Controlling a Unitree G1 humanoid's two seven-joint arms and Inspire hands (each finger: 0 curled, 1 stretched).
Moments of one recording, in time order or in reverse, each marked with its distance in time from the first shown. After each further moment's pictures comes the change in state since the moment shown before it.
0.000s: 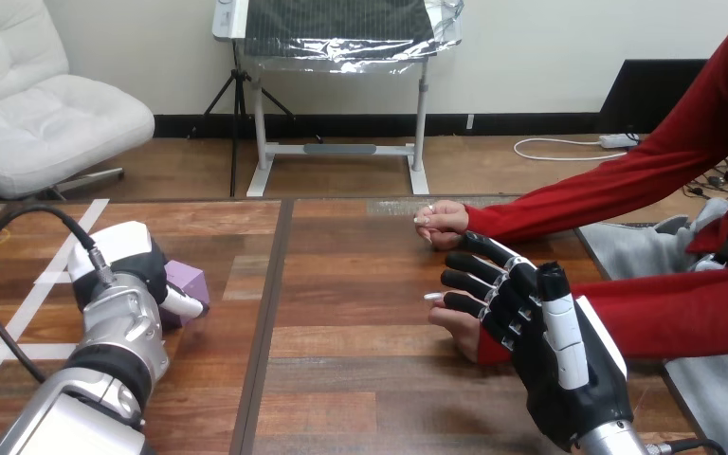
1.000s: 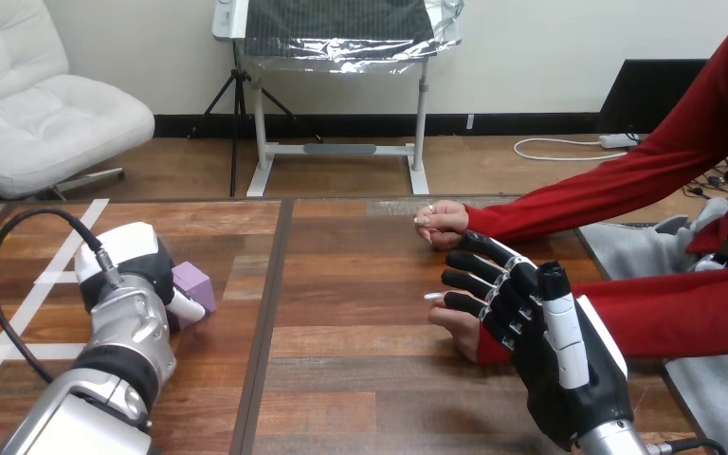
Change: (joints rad) left arm 0.000 -0.017 -0.008 0.000 -0.006 0.006 0.003; right arm 0.000 0.000 0.000 -0.002 -0.001 0.000 -0.004
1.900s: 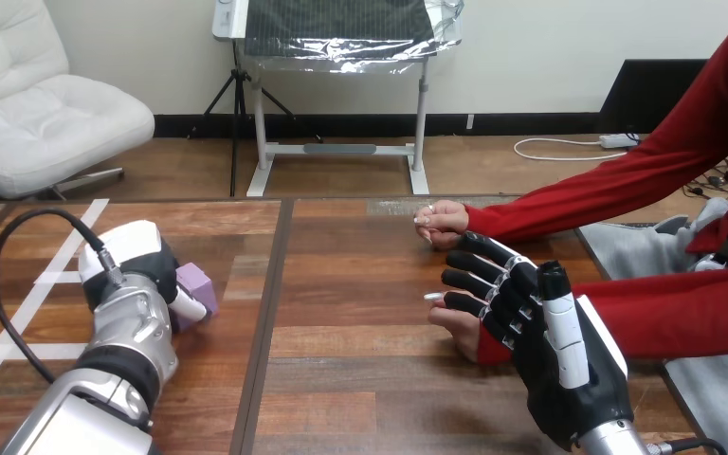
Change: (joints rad) left arm 0.000 -0.002 0.008 0.000 -0.010 -0.019 0.019; right arm 0.000 0.000 0.000 -0.001 0.000 0.000 -0.001
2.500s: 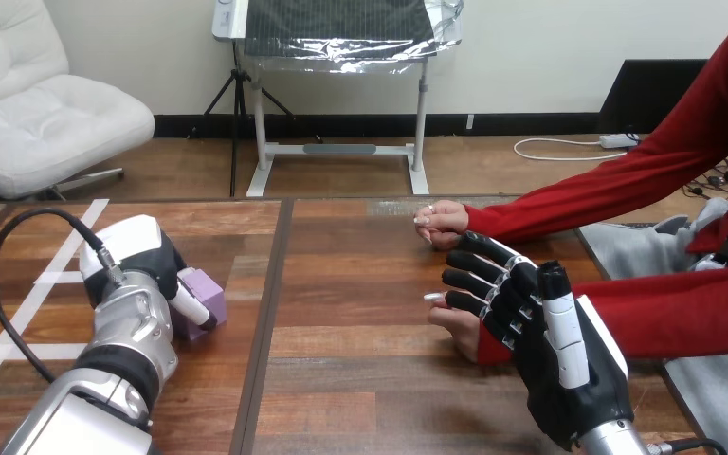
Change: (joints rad) left arm 0.000 0.000 0.002 0.000 -0.020 -0.015 0.028; right arm 0.000 0.000 0.000 0.000 -0.001 0.000 -0.002
